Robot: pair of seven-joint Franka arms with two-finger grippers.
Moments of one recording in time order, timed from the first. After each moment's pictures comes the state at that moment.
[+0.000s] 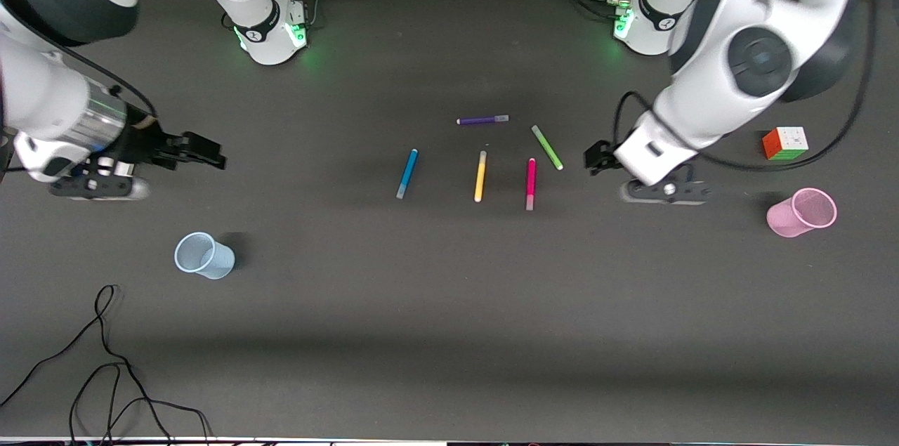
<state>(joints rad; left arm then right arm) -0.27 0.17 -0.15 -1.79 -0.10 1.94 -0.38 0.18 0.11 0.00 -1.61 0.16 1.61 0.22</state>
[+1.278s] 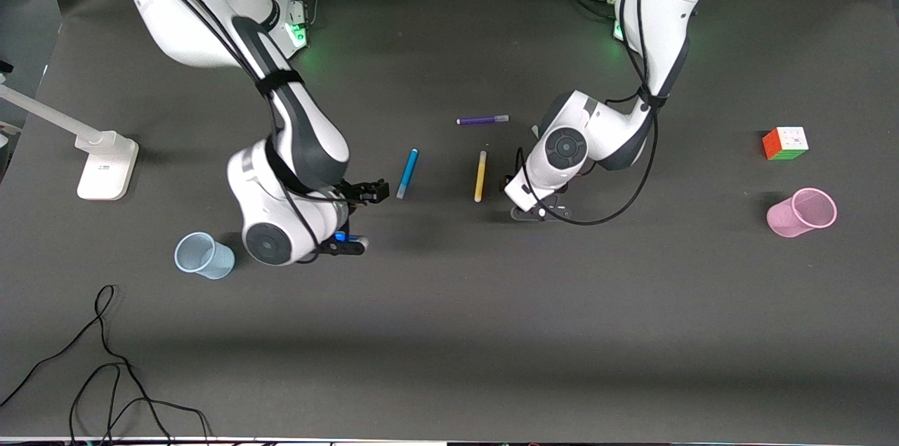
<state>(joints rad) -0.48 0.53 -0.15 -2.03 -0.10 2.47 -0.50 0.38 0.70 0.03 -1.40 0.36 1.55 0.39</state>
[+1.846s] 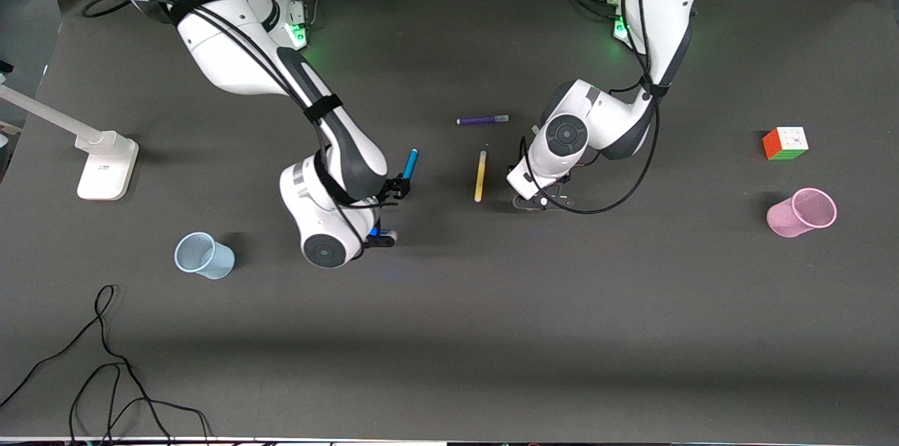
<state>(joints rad) -0.48 0.49 -0.15 -2.09 -0.09 2.50 -0.50 0.45 0.81 0.04 -1.39 0.36 1.58 0.39</state>
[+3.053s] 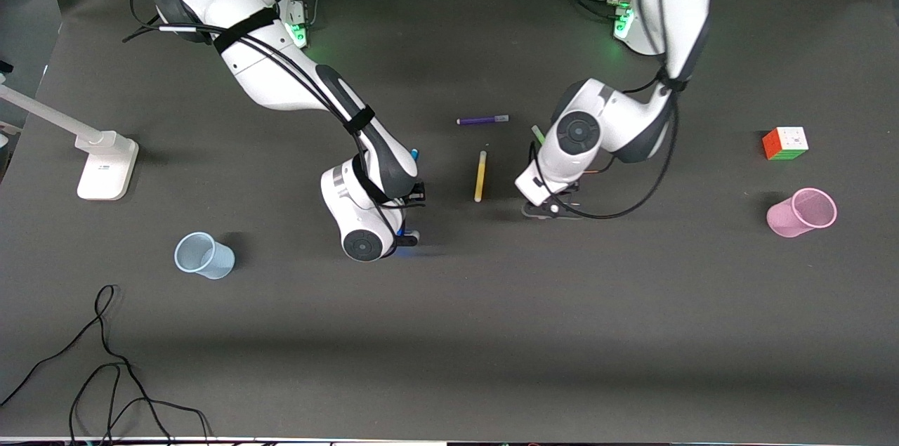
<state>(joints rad) -0.43 0.39 -0.13 -2.00 -0.01 2.30 -0.50 0.51 0.92 0.04 -1.38 0.36 1.71 0.42</state>
